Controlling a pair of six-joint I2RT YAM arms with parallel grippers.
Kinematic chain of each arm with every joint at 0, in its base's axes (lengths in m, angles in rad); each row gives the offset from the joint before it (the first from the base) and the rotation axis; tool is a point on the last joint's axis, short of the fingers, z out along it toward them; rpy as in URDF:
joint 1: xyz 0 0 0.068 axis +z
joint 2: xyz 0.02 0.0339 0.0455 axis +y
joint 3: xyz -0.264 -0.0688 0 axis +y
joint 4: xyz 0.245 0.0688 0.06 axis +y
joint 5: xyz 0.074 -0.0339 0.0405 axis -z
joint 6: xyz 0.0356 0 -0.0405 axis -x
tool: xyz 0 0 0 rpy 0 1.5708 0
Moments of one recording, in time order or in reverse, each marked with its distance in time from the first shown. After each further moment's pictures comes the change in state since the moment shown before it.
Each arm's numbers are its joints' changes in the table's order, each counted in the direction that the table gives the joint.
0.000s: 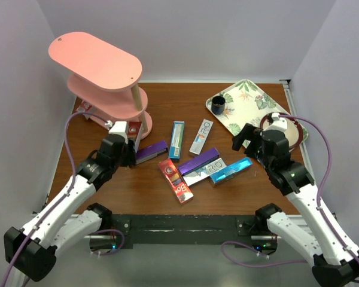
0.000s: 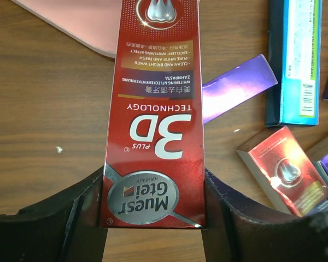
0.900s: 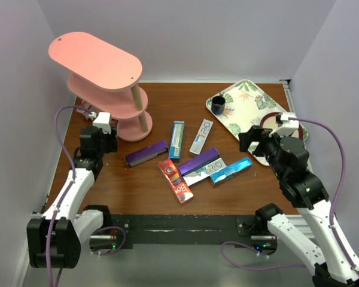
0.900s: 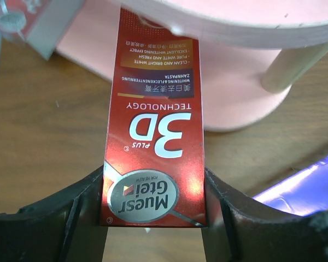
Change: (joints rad) left arm 0.459 0.132 0.127 -0.463 0.267 -0.413; right arm 0.000 -0.124 -0.057 -0.046 -0.035 0.240
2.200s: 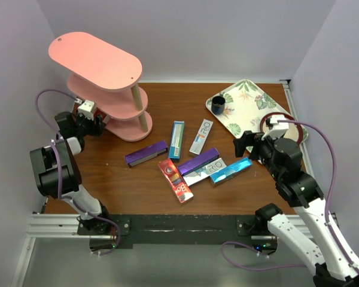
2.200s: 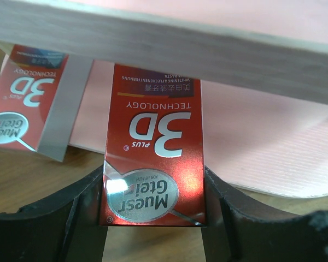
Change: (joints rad) left arm 0.406 0.693 -0.237 -0.482 0.663 -0.285; right arm 0.013 -0.005 0.068 -0.022 -0.070 0.063
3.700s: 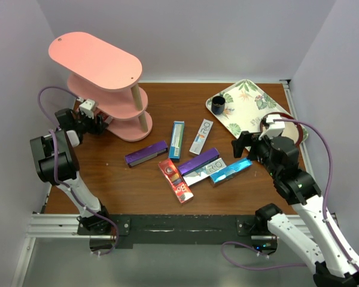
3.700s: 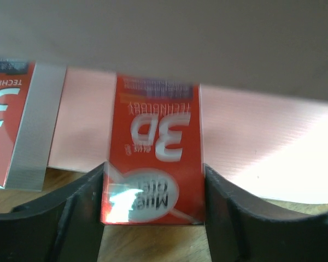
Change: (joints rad) left arm 0.020 0.183 -0.151 0.074 0.126 -0.057; right arm 0.000 0.027 0.007 0.007 -0.017 0.009
